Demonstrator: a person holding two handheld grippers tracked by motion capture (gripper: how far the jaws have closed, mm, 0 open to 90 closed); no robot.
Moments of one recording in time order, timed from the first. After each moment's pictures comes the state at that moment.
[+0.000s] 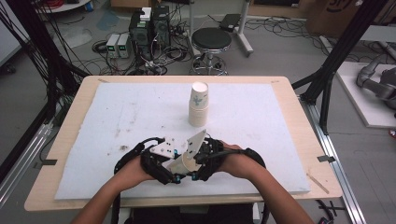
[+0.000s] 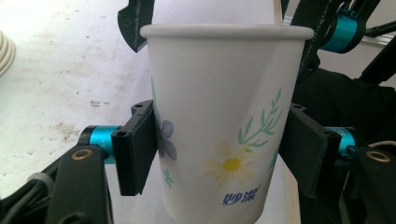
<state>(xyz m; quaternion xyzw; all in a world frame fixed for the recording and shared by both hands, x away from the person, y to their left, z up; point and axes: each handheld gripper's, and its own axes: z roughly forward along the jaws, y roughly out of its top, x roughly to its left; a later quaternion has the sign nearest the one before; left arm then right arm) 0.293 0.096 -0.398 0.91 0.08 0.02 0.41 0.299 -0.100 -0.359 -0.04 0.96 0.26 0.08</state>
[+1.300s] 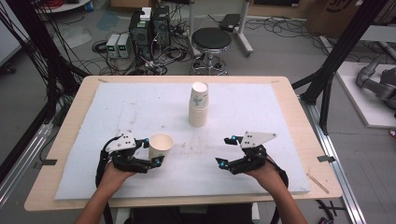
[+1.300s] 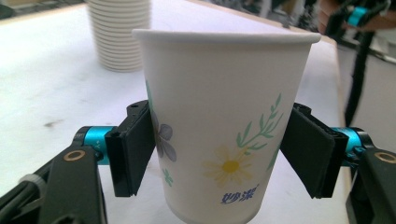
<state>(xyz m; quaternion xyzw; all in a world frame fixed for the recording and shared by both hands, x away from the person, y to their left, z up) 0.295 0.186 -0.429 0.77 0.26 0.10 0.57 0.298 -0.227 -0.397 0.20 0.85 0.48 0.12</state>
